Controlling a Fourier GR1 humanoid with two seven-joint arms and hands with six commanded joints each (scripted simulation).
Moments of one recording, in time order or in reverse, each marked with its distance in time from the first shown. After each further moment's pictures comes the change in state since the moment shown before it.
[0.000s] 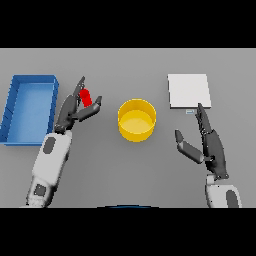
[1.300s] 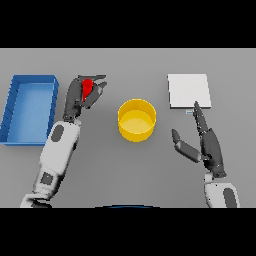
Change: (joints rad) left arm -0.127 -0.031 0.007 0.055 -0.005 0.153 -0.134; right arm -0.022 -0.006 0.015 0.023 0.035 -0.002 -0.030
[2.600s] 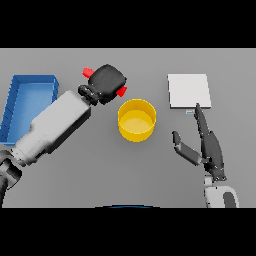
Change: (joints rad) left arm -0.385 0.318 -0.771 0.024 -0.694 -0.331 0.211; right arm 0.034 0.010 0.011 -0.038 0.022 -0.018 -0.007
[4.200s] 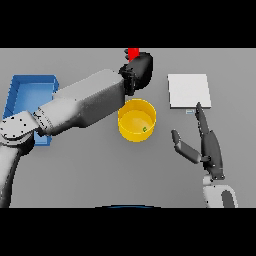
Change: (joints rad) left arm -0.502 -0.073 -0.629 0.203 -0.299 -0.135 -0.171; right arm -0.011 0.012 -0.004 0.013 0.023 -0.032 0.013
